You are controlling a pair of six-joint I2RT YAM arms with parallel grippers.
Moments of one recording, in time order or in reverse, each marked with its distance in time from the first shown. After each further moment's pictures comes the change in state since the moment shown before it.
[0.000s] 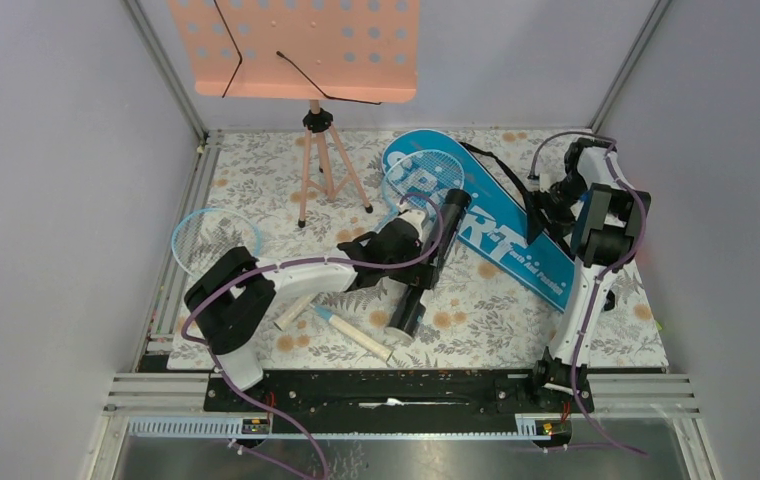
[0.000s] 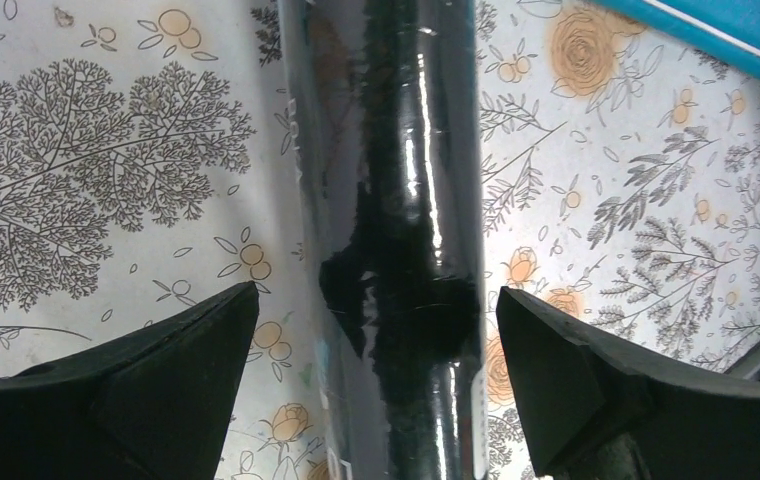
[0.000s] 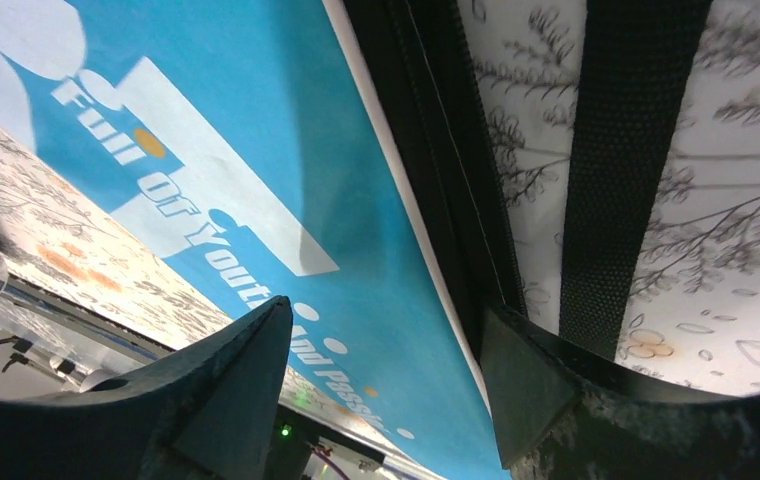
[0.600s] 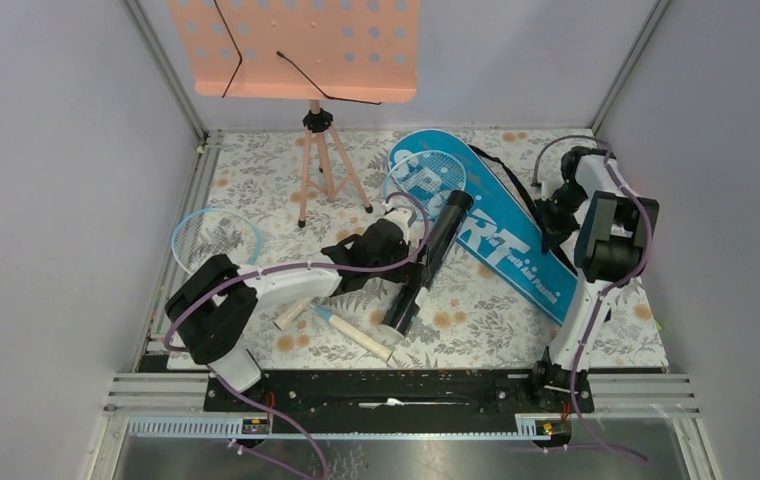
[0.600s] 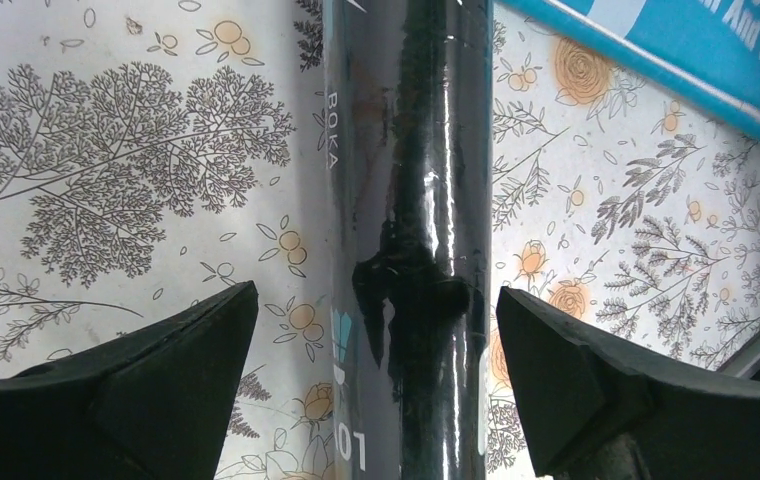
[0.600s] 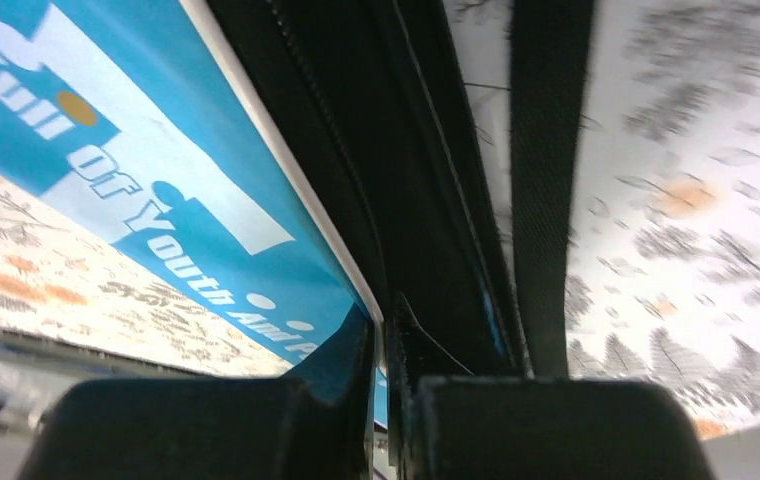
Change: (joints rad) left arm 0.031 -0.090 -0.113 0.072 0.003 0.013; right arm 0.034 -0.191 -0.283 0.137 0.163 0.102
